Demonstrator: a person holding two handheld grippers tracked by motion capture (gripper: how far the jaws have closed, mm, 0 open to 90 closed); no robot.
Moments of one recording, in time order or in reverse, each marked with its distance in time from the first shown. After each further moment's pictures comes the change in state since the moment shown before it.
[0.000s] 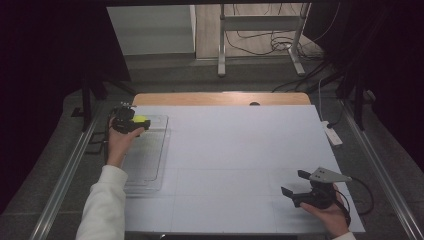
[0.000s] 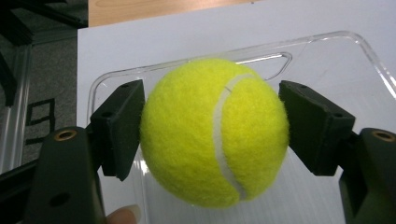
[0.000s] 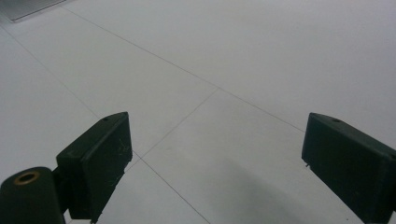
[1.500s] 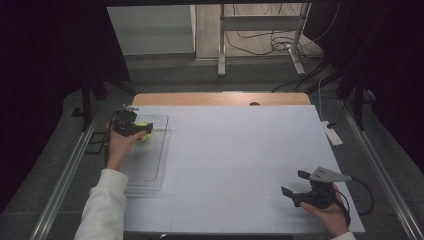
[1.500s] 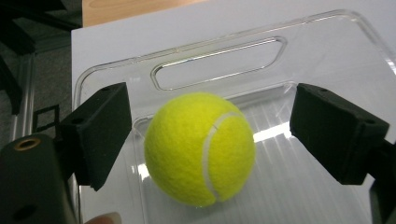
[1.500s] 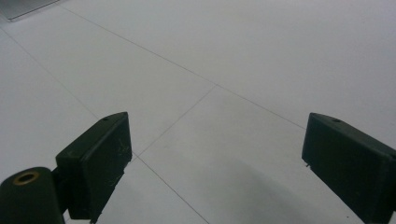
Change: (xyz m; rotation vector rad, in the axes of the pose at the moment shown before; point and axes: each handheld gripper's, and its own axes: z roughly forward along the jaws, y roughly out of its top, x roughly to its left) left arm -0.006 -0.008 -0.002 -0.025 -0.003 0.043; right arm -0.003 -0.002 0.002 0.007 0.003 0.013
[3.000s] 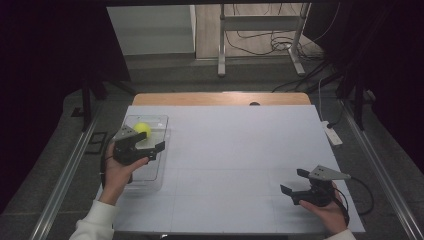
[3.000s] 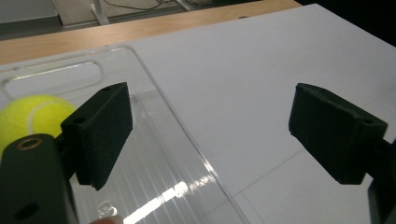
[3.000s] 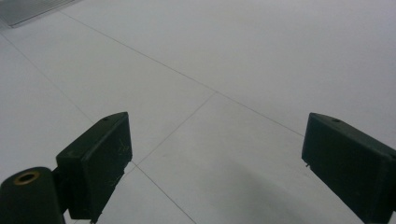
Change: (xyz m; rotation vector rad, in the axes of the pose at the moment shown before) left arm -0.063 -0.058 -0.092 -0.263 -0.373 0.066; right arm -0.001 0.004 0.002 -0.010 0.001 0.006
